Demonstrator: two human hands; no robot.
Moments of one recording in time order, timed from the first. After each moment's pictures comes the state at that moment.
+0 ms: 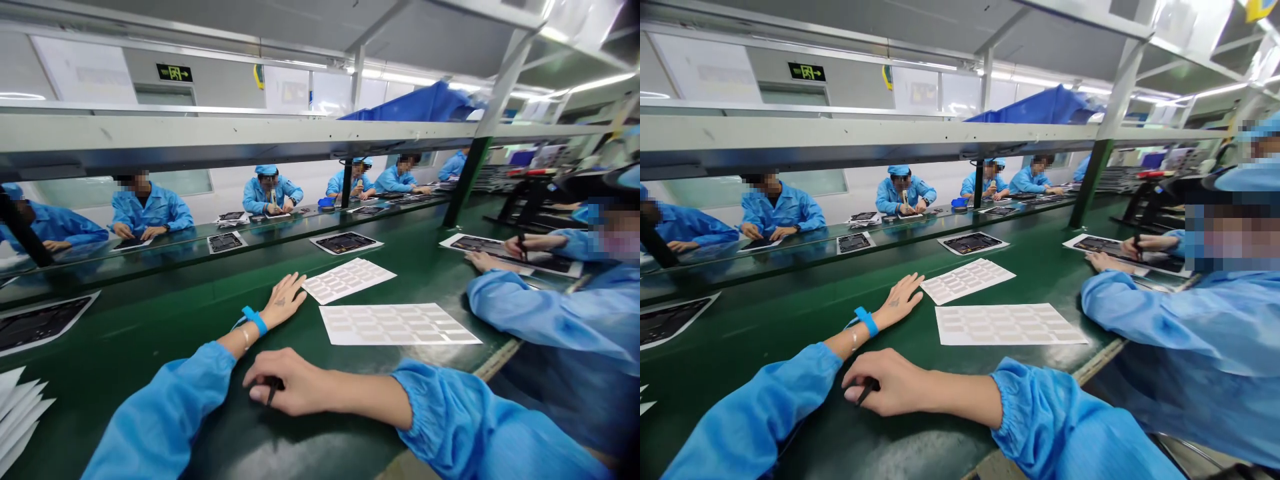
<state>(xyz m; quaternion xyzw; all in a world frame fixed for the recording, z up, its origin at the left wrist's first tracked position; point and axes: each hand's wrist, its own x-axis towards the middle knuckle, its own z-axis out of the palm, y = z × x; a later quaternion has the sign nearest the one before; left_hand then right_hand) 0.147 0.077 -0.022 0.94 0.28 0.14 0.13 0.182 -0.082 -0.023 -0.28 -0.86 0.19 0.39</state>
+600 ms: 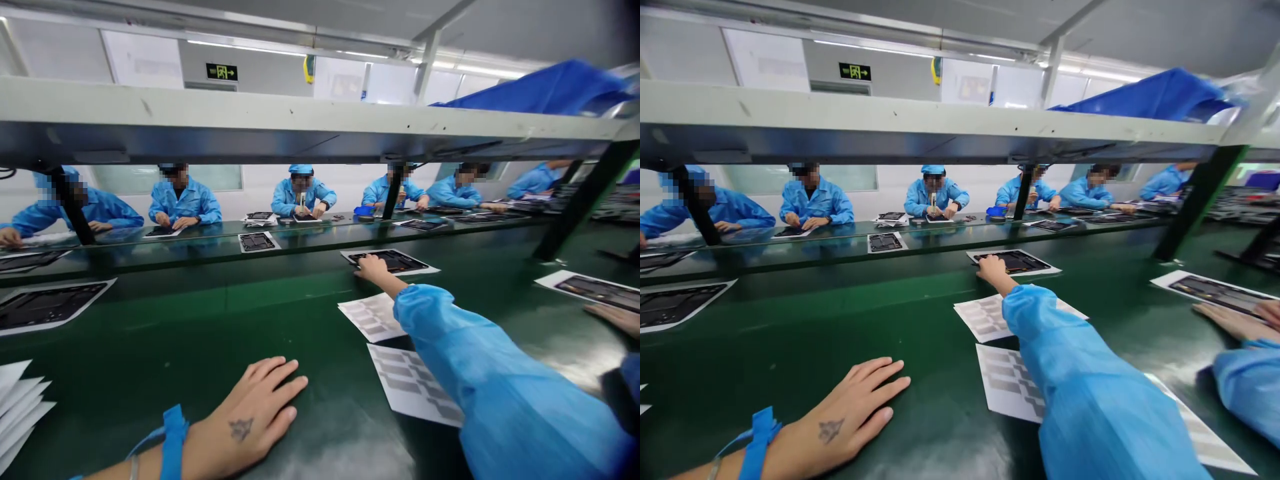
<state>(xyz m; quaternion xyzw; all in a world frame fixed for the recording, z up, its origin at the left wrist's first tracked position) 0.000 -0.009 -0.031 0.96 0.24 0.12 0.08 0.408 0.163 0.015 -0.81 -0.58 -0.10 0.04</state>
